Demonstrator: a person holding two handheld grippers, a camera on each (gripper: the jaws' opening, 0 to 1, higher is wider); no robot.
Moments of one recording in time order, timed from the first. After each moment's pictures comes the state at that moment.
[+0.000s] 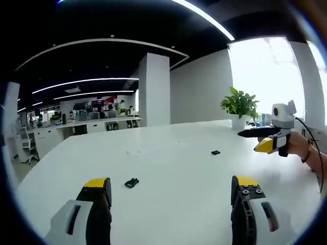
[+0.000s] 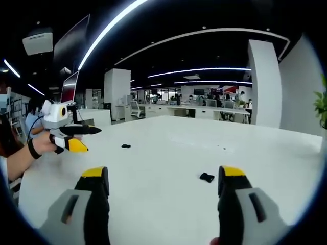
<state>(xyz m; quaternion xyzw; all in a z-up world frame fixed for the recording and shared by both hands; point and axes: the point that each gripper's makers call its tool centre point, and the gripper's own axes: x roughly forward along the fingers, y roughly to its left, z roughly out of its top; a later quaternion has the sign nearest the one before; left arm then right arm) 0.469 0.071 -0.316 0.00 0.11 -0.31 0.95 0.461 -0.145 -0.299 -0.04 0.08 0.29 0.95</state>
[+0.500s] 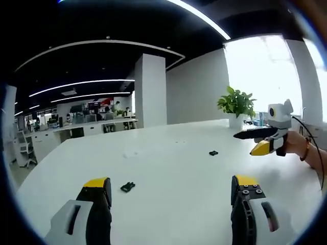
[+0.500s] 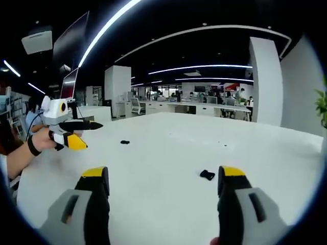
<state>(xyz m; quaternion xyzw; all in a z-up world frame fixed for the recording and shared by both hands) 0.473 0.064 -0.316 0.01 0.11 -0.32 0.94 0.467 -0.145 -0.307 -0.05 0.09 0.30 0.95</state>
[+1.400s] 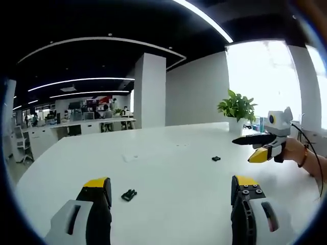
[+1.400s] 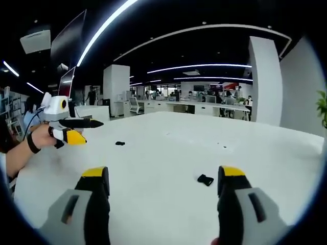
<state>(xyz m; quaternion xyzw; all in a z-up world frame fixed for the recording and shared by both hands) 0.500 0.061 -0.309 0.00 0.11 -0.33 0.94 0.489 -0.143 -0.310 -0.05 0.09 0.29 0.95</state>
